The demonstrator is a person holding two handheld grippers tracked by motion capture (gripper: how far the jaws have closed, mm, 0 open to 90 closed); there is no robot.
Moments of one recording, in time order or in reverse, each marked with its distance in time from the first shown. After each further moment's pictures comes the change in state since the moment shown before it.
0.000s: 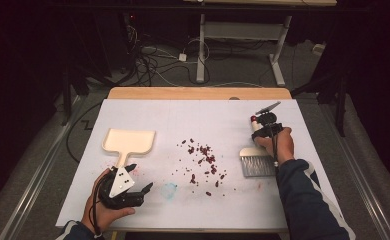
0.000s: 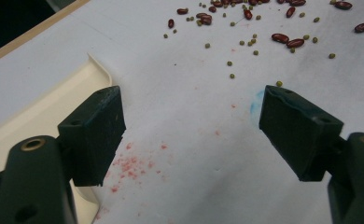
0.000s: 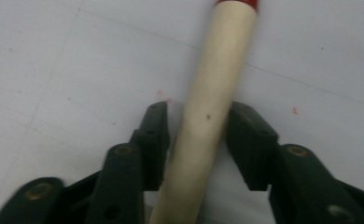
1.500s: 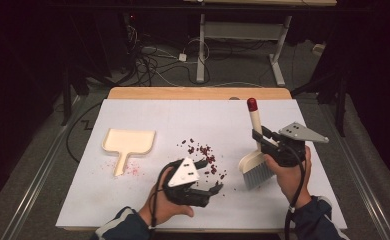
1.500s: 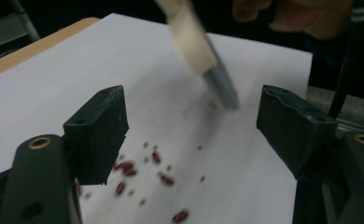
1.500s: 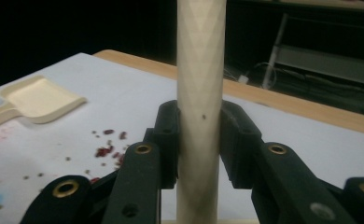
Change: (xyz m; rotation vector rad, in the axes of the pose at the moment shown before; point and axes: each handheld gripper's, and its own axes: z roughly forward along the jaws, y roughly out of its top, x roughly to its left) left arm -0.090 0.128 0.043 -0.210 -0.396 0.002; right arm 0.059 -0.096 -0.144 -0.786 0.181 -0.126
